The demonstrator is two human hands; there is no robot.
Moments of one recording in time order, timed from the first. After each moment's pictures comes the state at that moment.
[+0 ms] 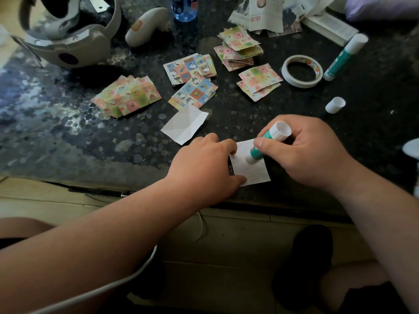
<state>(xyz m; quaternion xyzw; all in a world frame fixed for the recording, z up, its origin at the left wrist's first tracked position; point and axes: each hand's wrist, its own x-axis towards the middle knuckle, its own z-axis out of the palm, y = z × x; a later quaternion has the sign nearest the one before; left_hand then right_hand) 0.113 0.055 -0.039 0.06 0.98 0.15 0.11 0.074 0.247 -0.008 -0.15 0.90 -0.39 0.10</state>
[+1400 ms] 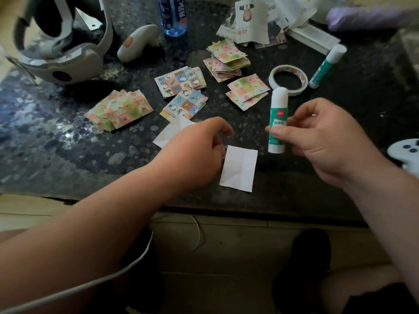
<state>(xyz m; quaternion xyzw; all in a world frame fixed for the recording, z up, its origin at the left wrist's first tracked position) 0.088 0.051 0.001 0.03 0.93 0.34 0.12 0.063 0.266 0.016 0.10 0.81 -0.57 0.11</state>
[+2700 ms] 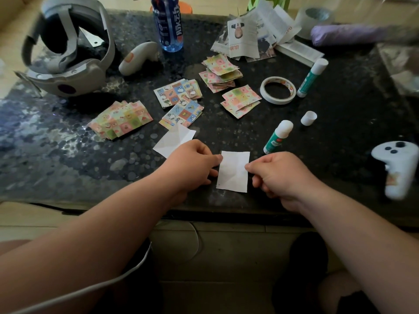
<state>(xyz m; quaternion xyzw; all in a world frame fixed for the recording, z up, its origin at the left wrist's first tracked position) 0.093 0.056 -0.018 -0.21 0.77 0.56 0.21 0.089 0.239 -0.027 0.19 0.81 -0.49 0.25</state>
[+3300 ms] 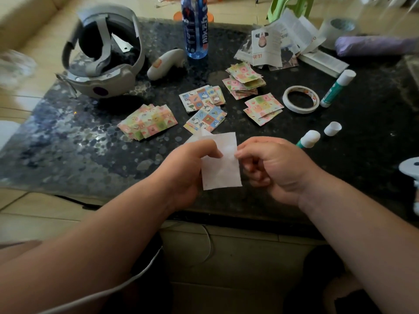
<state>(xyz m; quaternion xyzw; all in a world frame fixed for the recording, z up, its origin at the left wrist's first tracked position) 0.112 0.018 0.003 -0.27 0.53 0.78 0.20 0.081 0.185 0.012 0.08 0.68 -0.67 0.30</state>
